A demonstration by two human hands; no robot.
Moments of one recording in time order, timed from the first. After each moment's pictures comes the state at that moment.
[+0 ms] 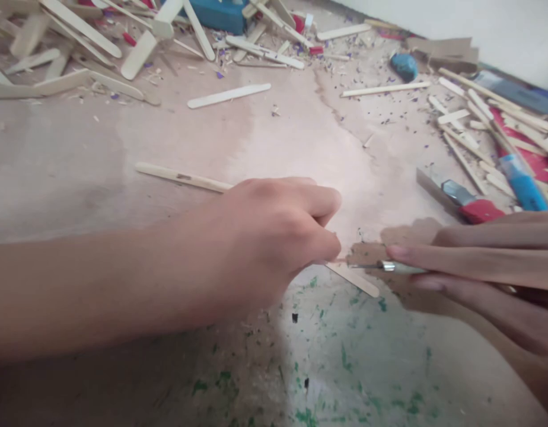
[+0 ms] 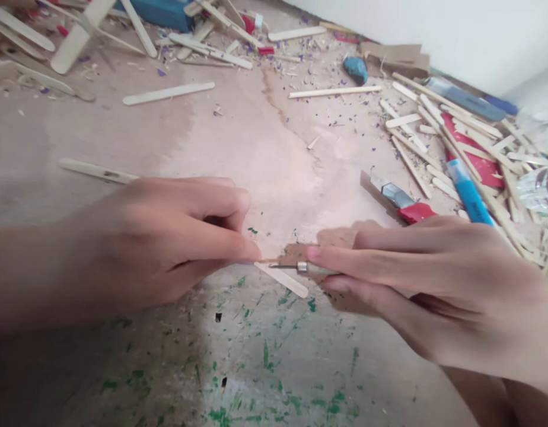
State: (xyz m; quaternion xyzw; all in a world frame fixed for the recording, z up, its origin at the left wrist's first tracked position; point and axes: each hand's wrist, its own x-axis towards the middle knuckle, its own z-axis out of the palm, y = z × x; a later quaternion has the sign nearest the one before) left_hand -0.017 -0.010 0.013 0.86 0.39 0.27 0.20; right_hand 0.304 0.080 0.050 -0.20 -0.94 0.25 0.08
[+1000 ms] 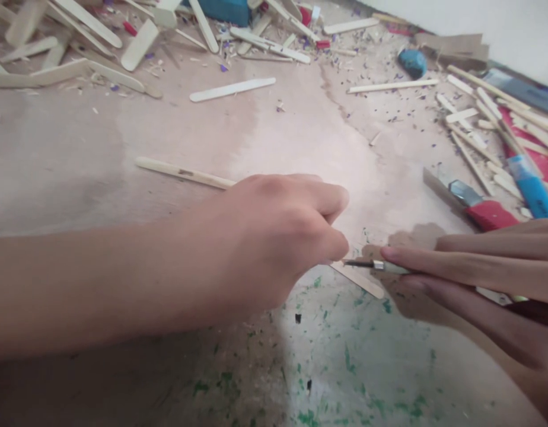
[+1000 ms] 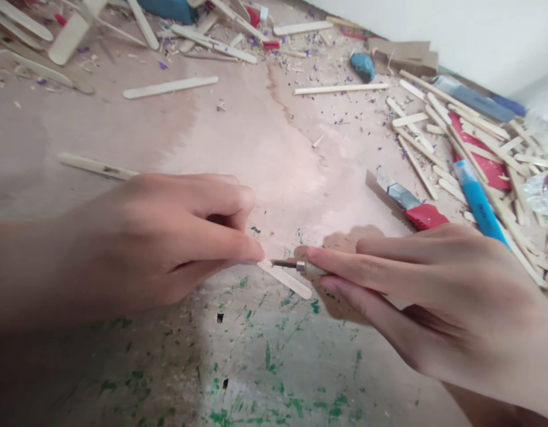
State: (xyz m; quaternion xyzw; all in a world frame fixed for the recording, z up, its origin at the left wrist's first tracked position) left_hand -0.017 -0.008 0.013 0.86 0.39 0.27 0.19; right_hand 0.300 0.071 0.052 -0.19 -0.95 0.25 0.05
